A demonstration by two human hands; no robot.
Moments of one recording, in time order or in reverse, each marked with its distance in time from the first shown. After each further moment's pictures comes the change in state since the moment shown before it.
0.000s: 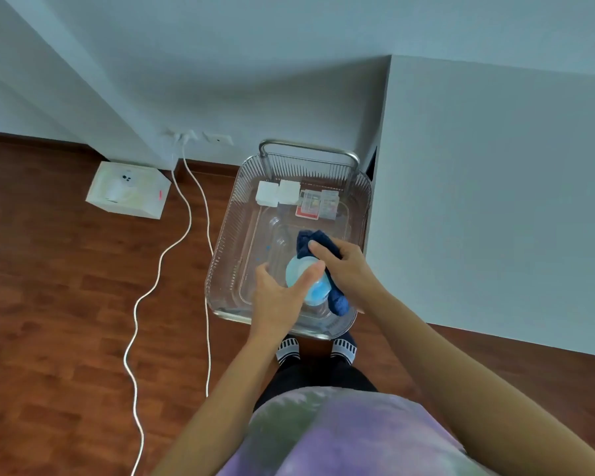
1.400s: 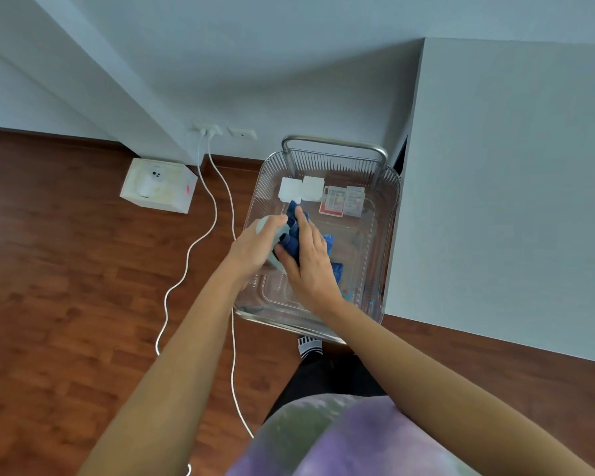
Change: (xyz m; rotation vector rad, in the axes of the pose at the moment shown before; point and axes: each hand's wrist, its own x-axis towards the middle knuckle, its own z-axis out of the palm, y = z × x) left_hand 0.069 0.056 -0.069 0.112 -0.189 -0.046; right_hand 0.015 -0.004 0.082 -0.333 0.050 -0.413
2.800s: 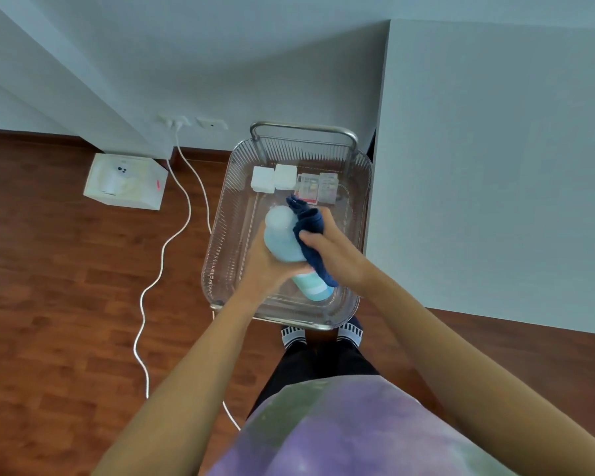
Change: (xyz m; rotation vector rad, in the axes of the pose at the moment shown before) left_hand 0.012 -0.048 0.069 -0.125 -0.026 0.371; right_hand -0.008 0.023 -0.078 0.463 -0.260 0.272
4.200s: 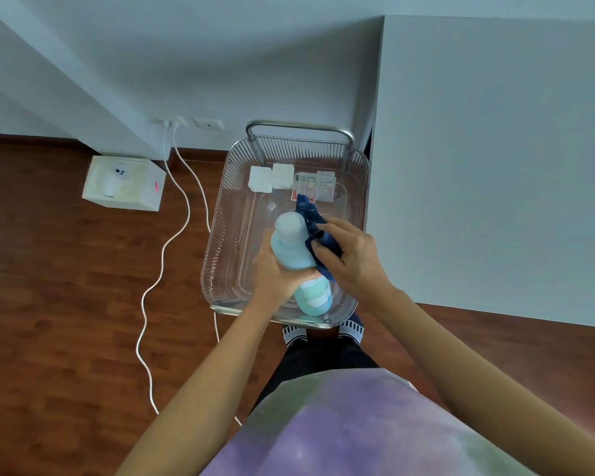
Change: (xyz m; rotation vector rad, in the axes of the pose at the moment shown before) left_hand -0.016 -0.010 0.016 0.092 0.121 0.040; right_hand -0.020 0.014 -0.010 -0.532 0.331 -0.389
